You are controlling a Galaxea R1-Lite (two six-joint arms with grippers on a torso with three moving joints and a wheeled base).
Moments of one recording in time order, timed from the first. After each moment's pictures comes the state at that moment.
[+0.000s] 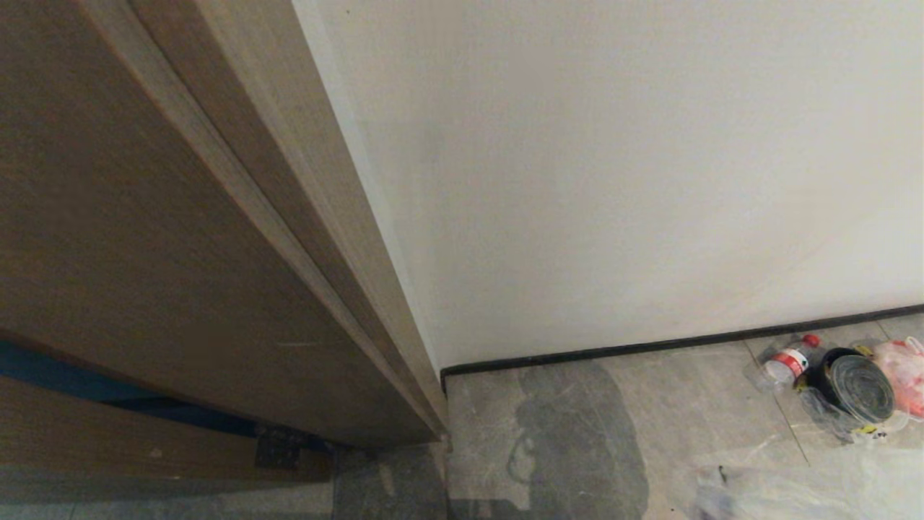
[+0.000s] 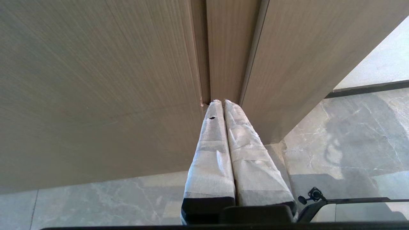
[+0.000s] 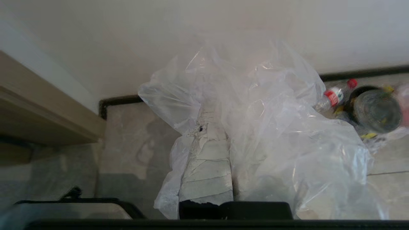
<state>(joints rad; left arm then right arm) 0.00 0.00 0.00 0.01 0.00 0.01 -0.01 0.03 -0.13 0.10 0.02 0.01</state>
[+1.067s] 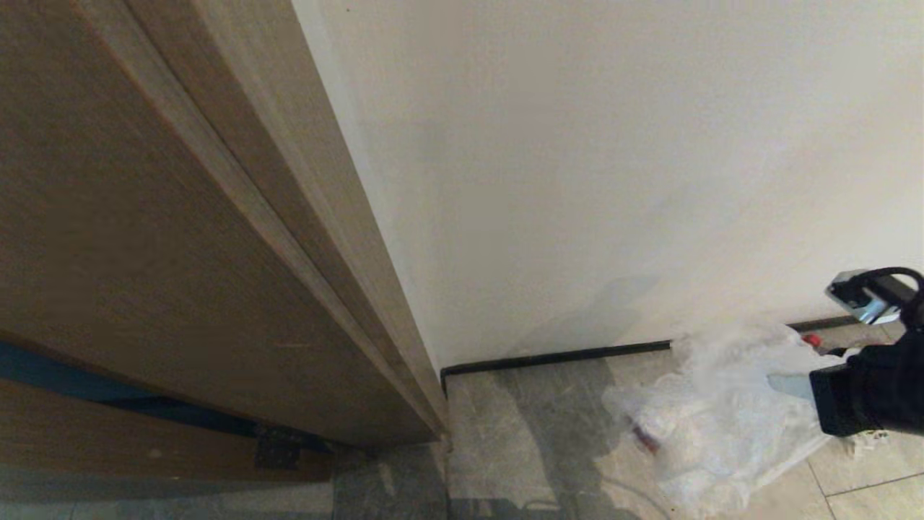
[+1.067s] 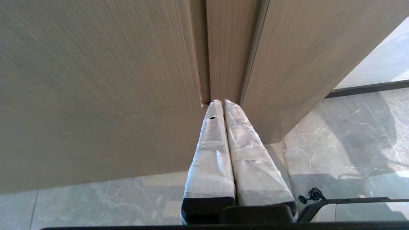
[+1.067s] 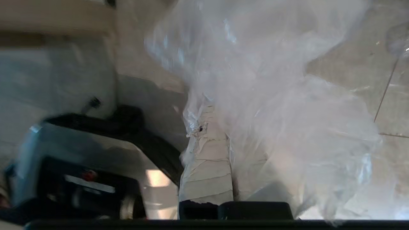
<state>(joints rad) 0.00 0.00 0.00 0.01 0.00 0.01 0.05 1.30 -0.60 -0.01 0.16 -0.09</state>
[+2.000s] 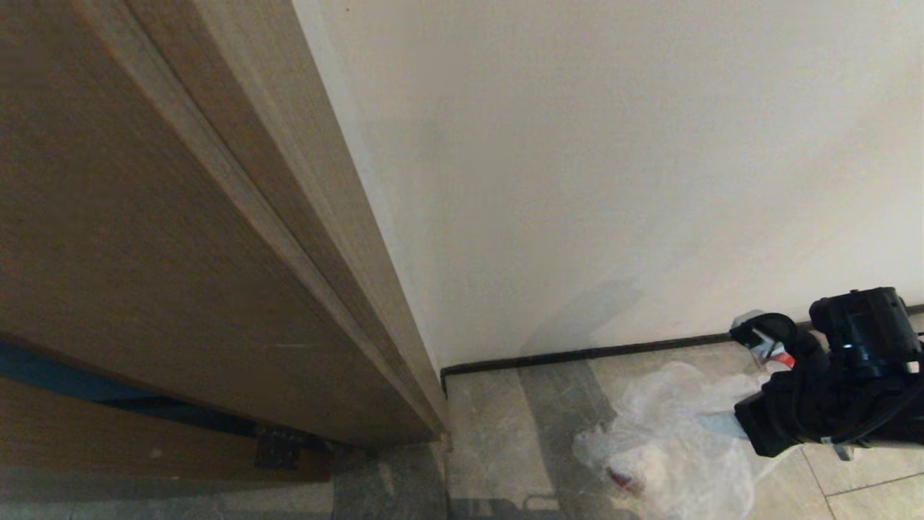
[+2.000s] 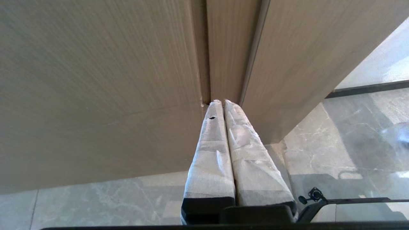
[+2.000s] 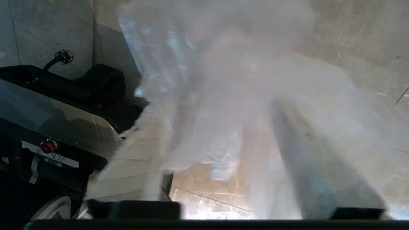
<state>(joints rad) 0.00 0.00 0.00 0.01 0.00 0.01 0.10 1.59 -0.55 -0.19 0.15 -0.26</state>
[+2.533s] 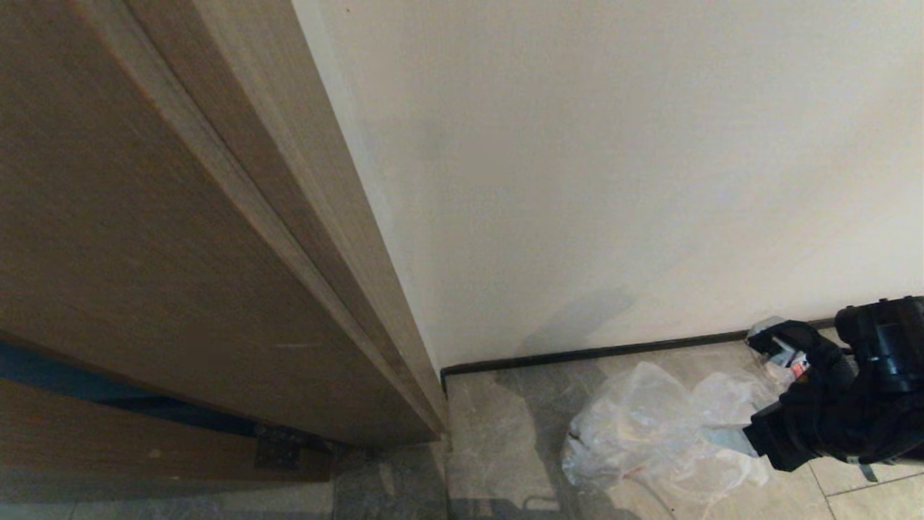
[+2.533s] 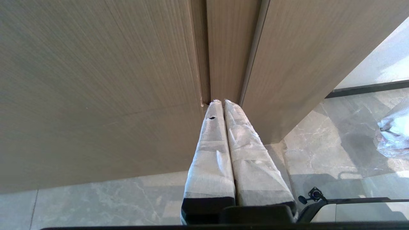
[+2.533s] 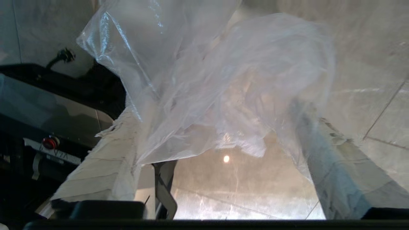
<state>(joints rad) 0.00 0.00 0.00 0.01 0.00 0.01 0.09 1.51 -0.50 -0.18 0.15 -0.26</state>
